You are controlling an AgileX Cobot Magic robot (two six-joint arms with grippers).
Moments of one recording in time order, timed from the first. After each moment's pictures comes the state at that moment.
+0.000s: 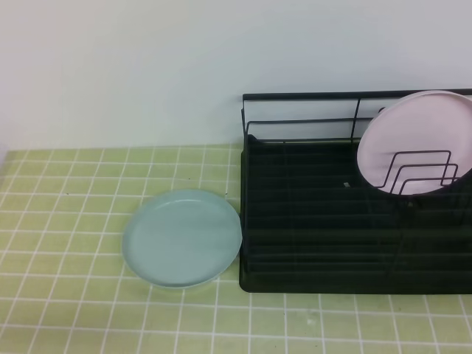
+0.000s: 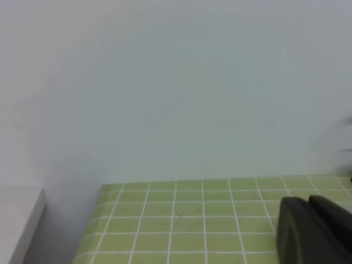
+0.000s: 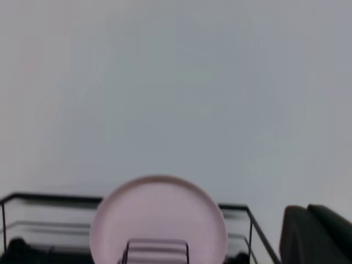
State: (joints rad) left arm -0.04 -0.03 0.03 -0.05 -0.06 -0.01; right arm 0.02 0.00 0.00 -0.14 -0.21 0.09
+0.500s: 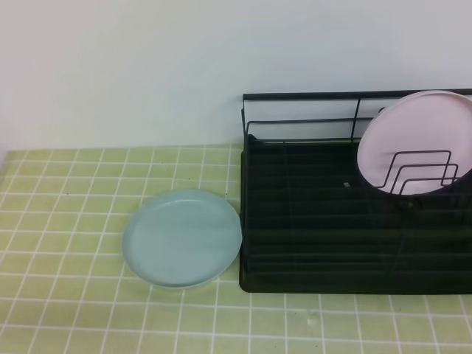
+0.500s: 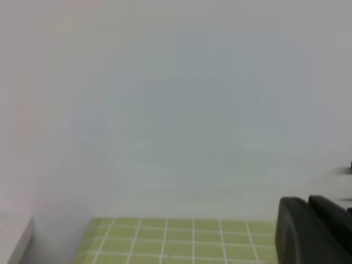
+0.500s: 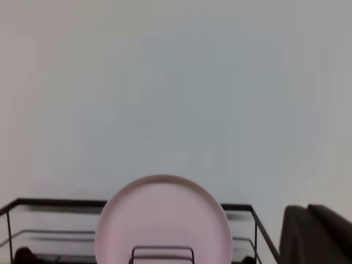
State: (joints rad) left arm -0.04 -0.03 -0.03 -0.07 -0.04 -0.05; right arm 0.02 0.00 0.00 -0.12 -0.19 0.10
